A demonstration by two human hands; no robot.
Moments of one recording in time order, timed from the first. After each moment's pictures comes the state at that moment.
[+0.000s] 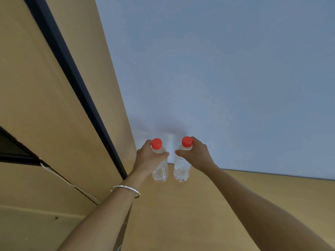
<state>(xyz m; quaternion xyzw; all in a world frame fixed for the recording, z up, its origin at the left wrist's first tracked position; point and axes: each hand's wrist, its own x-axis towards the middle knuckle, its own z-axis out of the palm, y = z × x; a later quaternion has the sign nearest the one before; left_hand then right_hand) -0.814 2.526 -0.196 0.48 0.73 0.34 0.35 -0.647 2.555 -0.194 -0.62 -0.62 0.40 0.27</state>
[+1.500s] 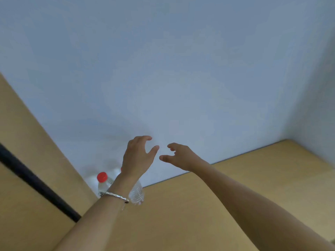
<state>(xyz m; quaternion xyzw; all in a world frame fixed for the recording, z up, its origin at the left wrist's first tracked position) -0.697 2.526 -0.106 0.76 0.57 0.30 0.13 -0.536 2.501 -0.121 -0.67 -0.62 0.34 0.23</state>
